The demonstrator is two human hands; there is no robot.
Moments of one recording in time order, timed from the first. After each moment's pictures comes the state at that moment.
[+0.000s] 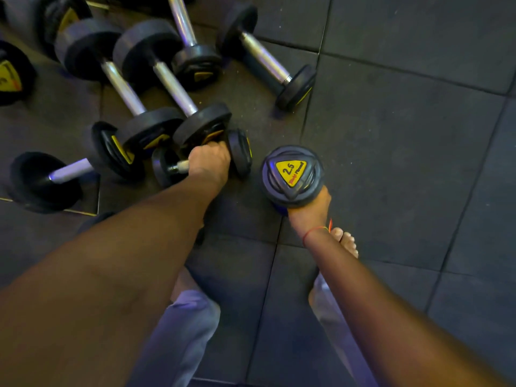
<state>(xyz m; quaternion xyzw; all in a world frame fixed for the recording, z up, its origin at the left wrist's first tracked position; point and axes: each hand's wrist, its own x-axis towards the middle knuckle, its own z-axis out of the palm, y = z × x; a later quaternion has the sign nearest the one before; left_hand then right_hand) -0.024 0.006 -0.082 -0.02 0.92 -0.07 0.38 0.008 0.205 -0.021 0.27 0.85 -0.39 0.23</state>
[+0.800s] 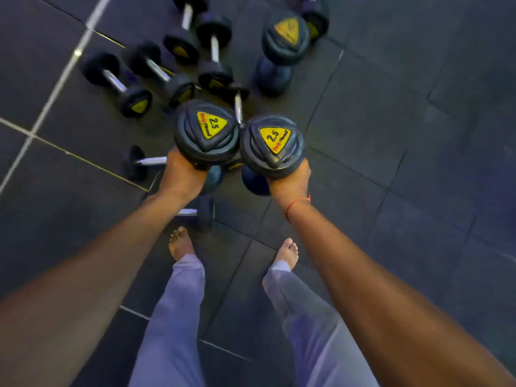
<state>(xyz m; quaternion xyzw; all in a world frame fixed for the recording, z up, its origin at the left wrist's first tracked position) 0.050 -0.050 0.321 -0.35 0.80 0.49 -0.05 -0.035 0.127 0.349 0.09 0.86 -0.46 0.20</state>
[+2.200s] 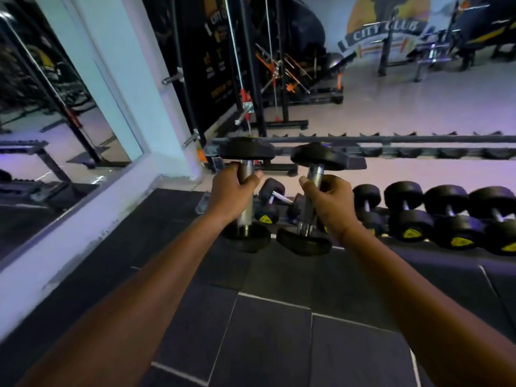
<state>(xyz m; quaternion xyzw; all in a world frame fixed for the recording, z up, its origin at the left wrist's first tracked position) 0.837 -0.905 0.935 -0.70 0.57 0.09 -0.43 0.642 -0.956 0.883 -0.58 0.43 -0.53 0.44</state>
